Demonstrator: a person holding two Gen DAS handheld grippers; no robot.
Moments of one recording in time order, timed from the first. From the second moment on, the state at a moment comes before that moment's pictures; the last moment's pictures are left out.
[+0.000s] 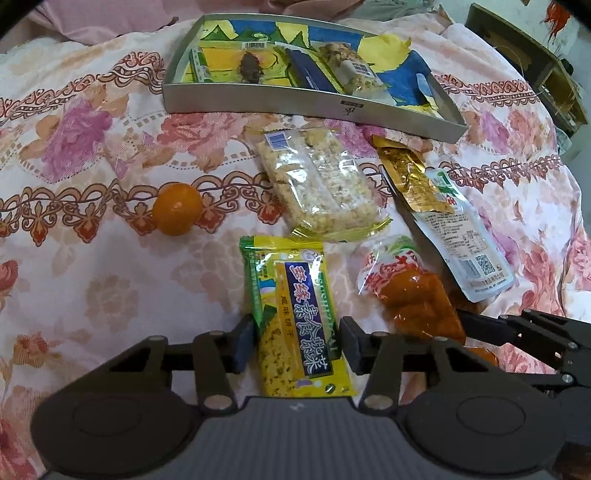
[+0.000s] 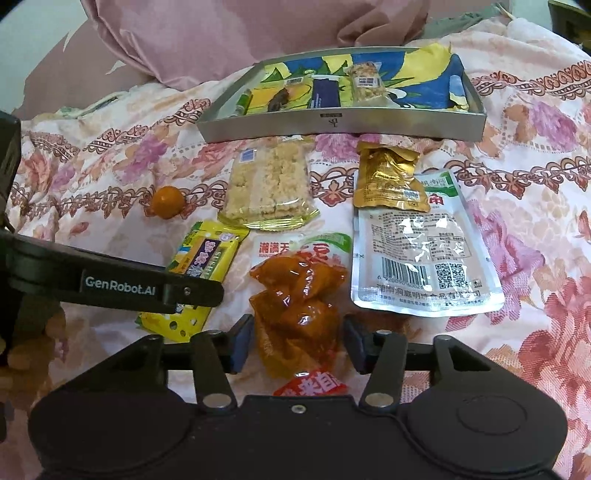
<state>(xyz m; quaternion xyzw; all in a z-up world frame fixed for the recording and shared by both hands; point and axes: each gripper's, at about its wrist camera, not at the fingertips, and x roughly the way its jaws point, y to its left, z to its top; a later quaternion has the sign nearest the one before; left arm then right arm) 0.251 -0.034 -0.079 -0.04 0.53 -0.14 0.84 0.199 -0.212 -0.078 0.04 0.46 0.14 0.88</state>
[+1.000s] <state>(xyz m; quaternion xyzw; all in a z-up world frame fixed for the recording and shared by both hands) 0.207 -0.001 -0.048 -0.13 0.50 -0.12 0.85 0.143 -0.181 -0.042 -0.09 0.34 0.15 0.92</state>
